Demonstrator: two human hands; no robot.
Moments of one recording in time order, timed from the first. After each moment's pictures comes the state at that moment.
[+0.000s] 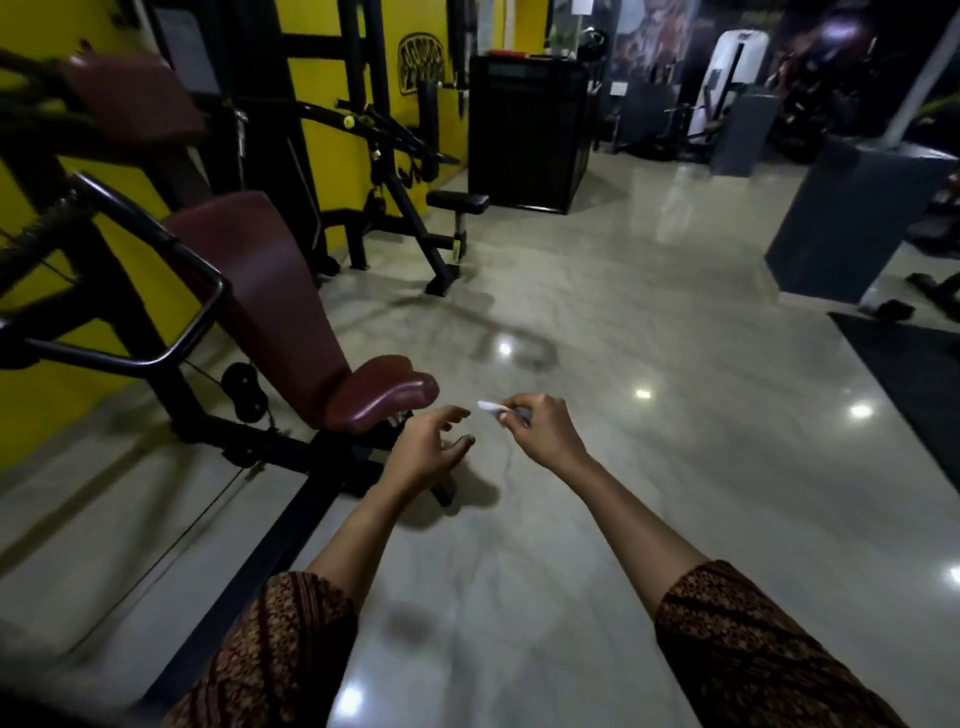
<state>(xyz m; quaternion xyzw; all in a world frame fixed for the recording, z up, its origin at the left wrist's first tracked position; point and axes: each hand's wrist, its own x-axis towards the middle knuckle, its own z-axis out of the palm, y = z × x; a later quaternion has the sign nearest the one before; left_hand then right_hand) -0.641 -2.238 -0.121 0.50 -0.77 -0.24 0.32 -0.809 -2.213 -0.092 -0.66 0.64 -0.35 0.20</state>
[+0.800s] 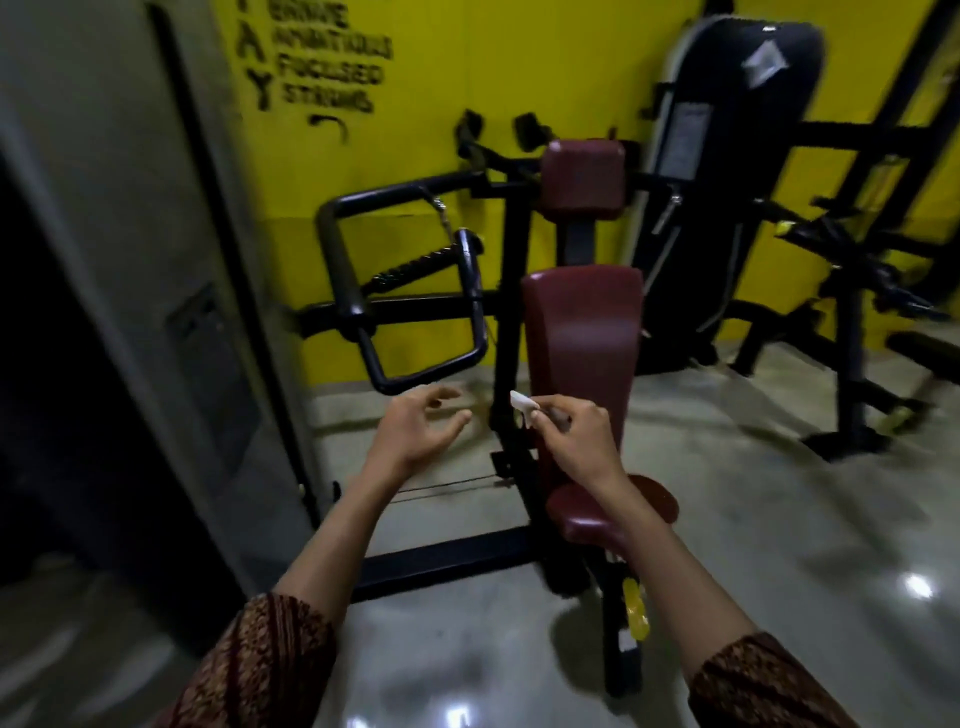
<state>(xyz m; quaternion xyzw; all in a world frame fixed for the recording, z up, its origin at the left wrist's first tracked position) -0.544 -2.322 -0.041 0.78 -0.43 0.04 0.45 -0.688 -2.460 -0.032 -0.85 0.22 -0.34 0.35</state>
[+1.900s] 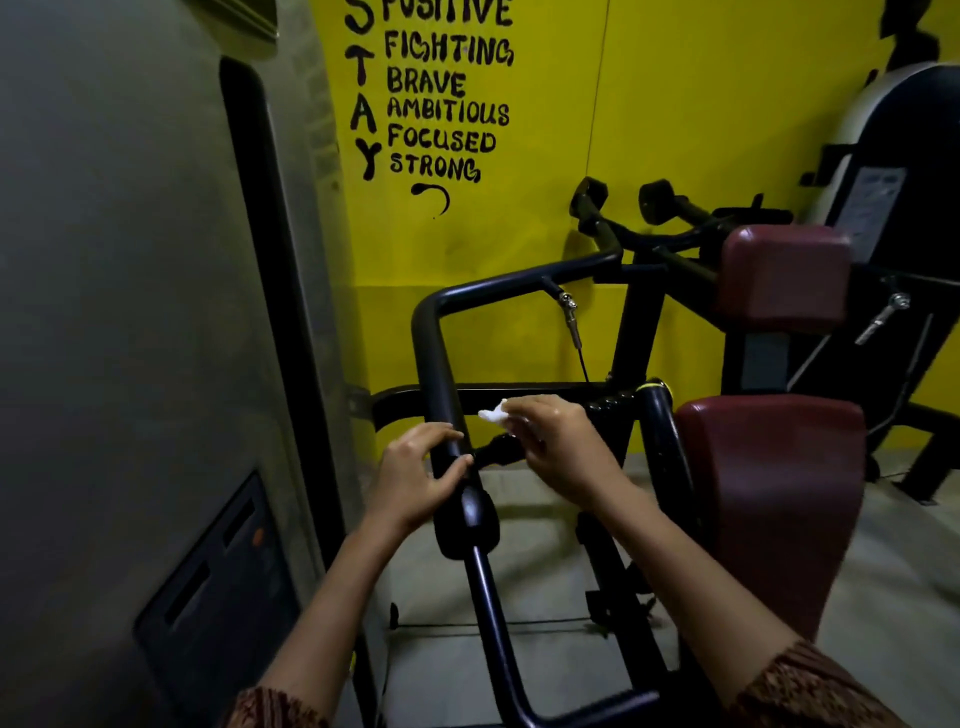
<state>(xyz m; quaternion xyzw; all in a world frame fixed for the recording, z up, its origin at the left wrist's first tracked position) -0.229 -2.363 -0.004 0.80 -0.38 0.15 0.44 -0.318 -2.522 0.034 -0.93 0.00 -0.32 0.19</state>
